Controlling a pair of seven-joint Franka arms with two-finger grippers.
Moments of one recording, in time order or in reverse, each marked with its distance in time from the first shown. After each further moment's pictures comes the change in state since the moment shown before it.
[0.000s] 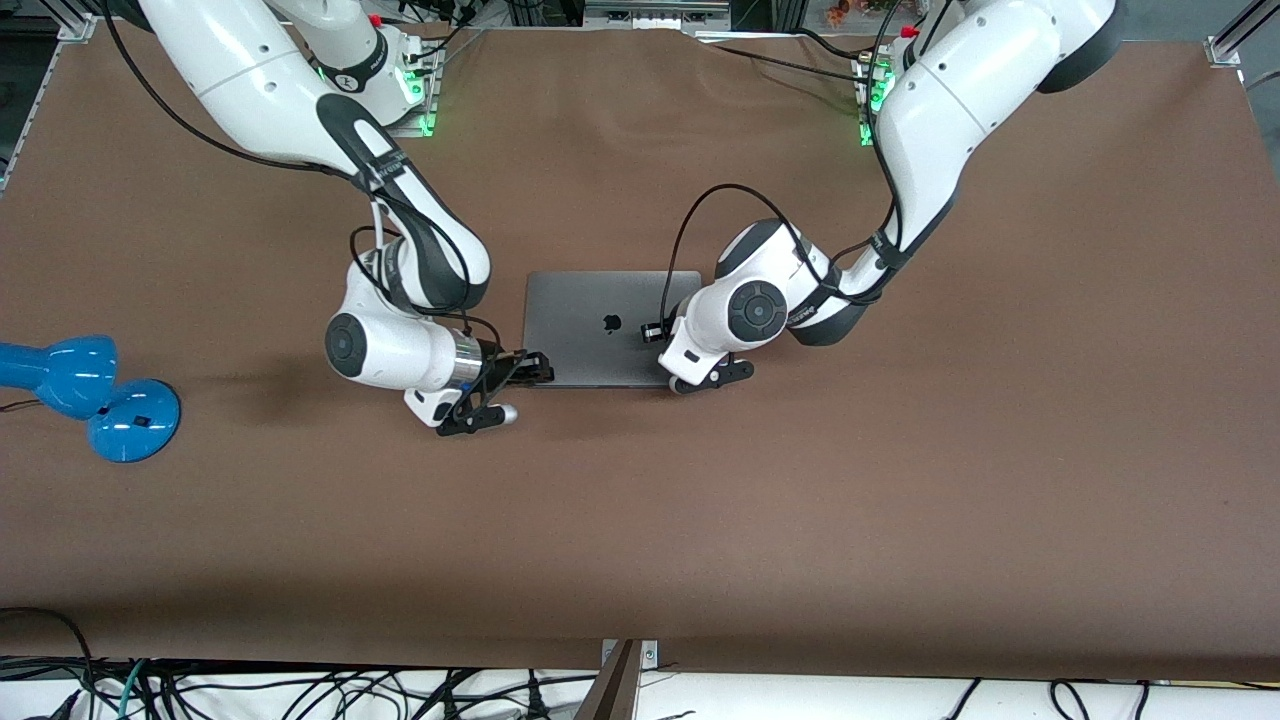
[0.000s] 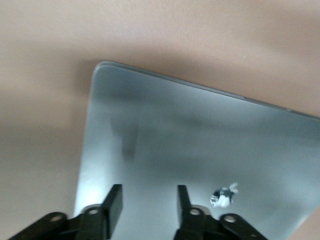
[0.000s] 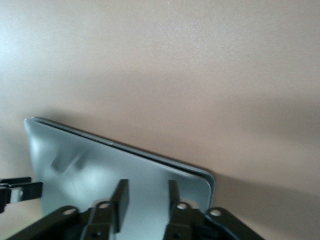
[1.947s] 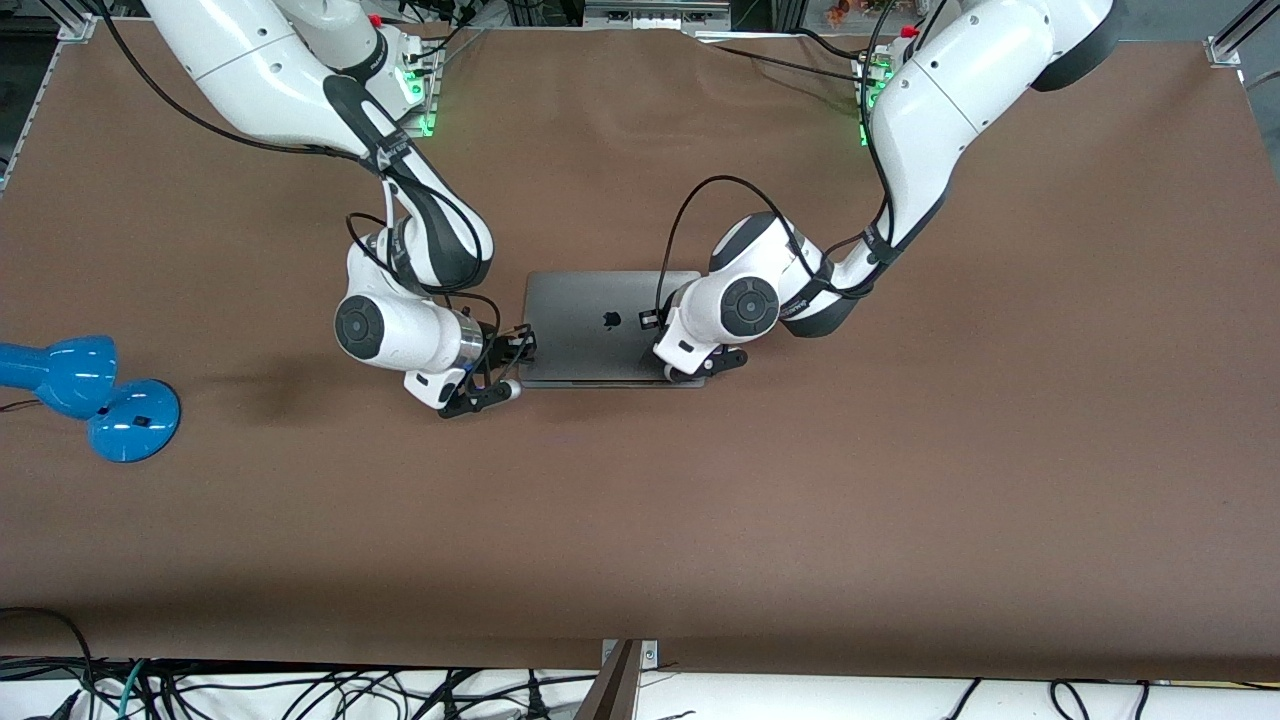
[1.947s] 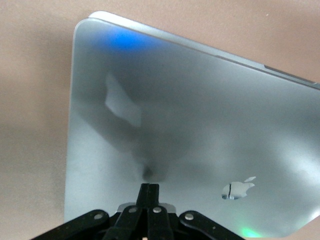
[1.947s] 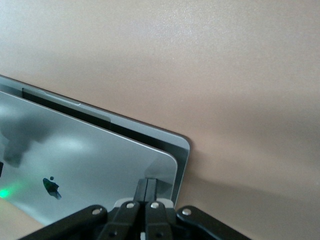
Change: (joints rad) left arm -0.014 0.028 -0.004 -0.044 -0.043 0.048 -0.001; right arm 0.000 -0.005 0.022 -0.088 -0.128 0.040 -0.009
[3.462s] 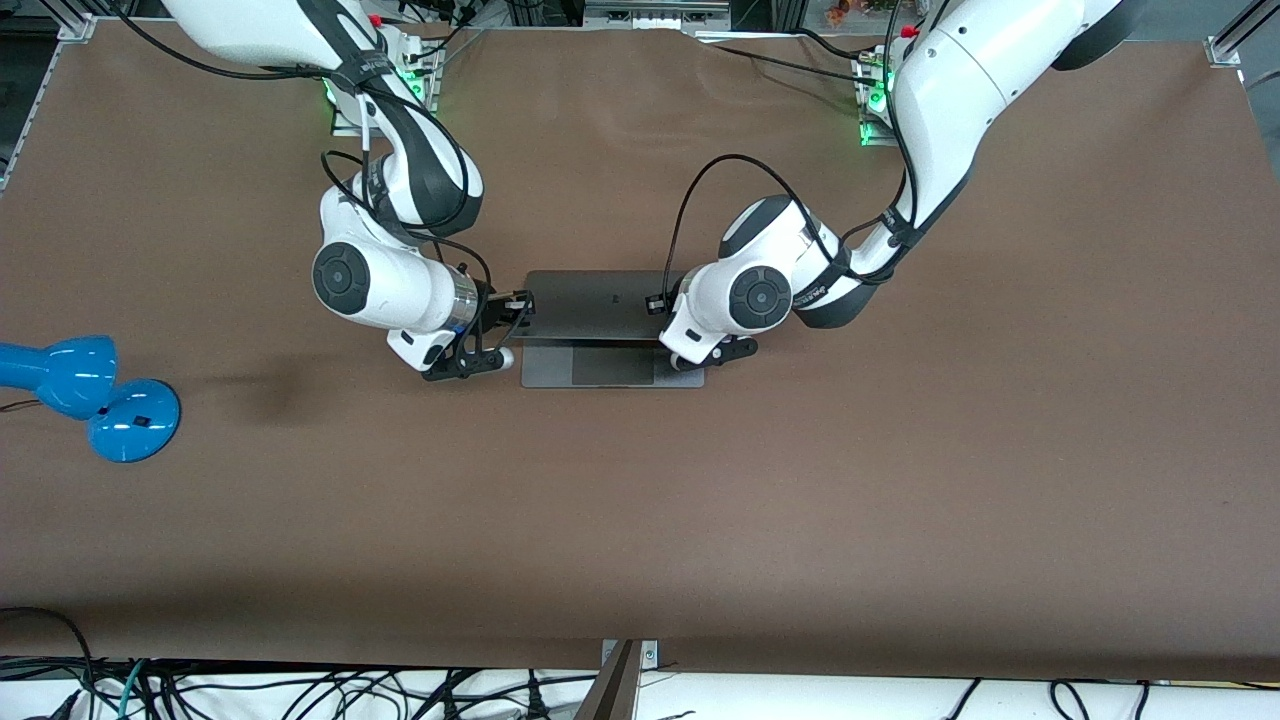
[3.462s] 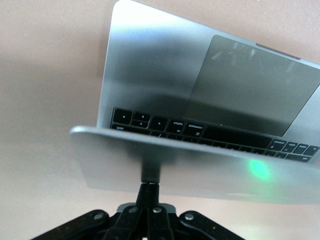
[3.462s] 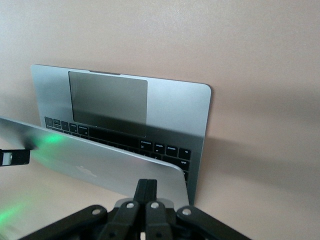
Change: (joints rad) left arm 0.047 -0.070 -0.042 -0.008 -0.021 -0.117 0.000; right arm -0.002 -0.203 0.025 -0.057 0.000 -0.162 0.209
